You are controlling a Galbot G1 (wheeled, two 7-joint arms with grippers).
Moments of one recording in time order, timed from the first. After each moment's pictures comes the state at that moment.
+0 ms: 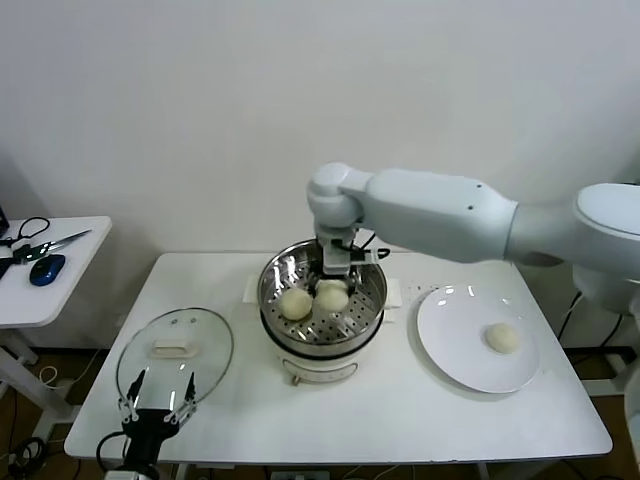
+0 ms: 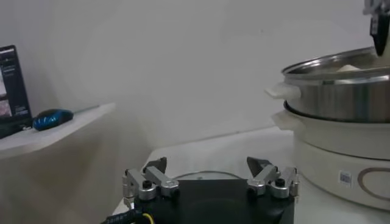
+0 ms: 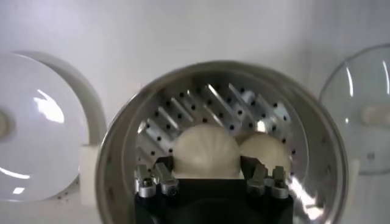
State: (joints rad) left arm 1.77 -1.50 -0.72 -2.04 0.04 -0.04 0.02; right arm 0.56 1.28 -1.29 1.32 -0.12 0.53 -1.28
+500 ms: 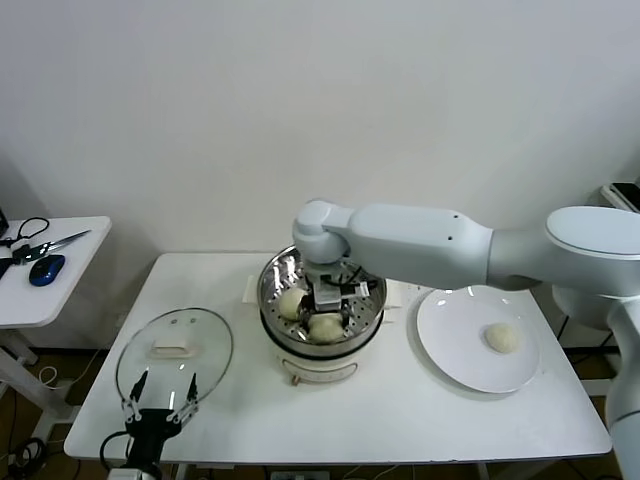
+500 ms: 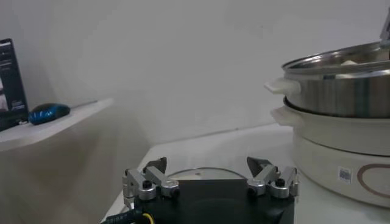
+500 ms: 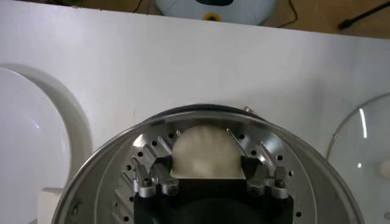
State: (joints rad) left arm 1.75 -1.50 -0.71 -2.02 0.04 -0.04 0.02; right arm 0.49 1.31 -1.29 1.35 -0.17 0.54 -1.28
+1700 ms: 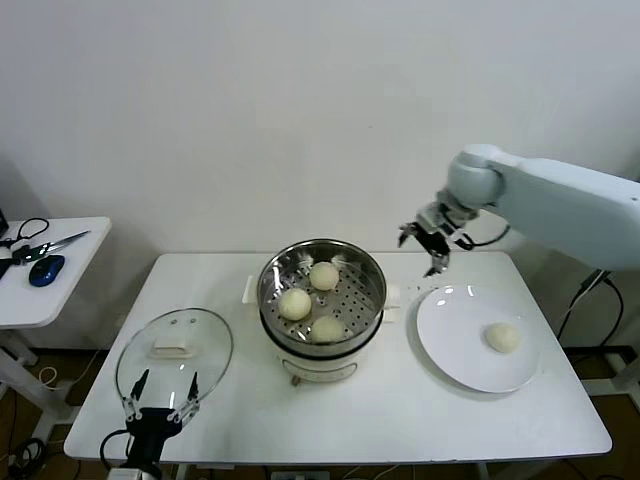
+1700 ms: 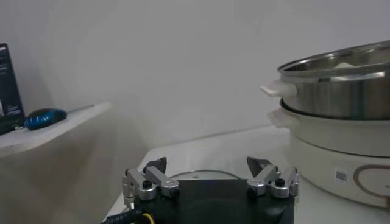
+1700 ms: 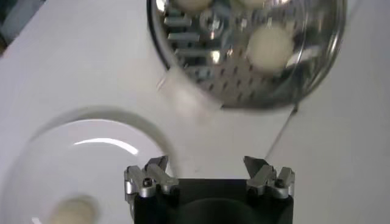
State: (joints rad) left arm 1.75 -1.49 -0.71 -2.03 0.04 -0.04 0.02; right arm 0.58 0.76 -1.31 1.28 0.15 -0.03 -1.10
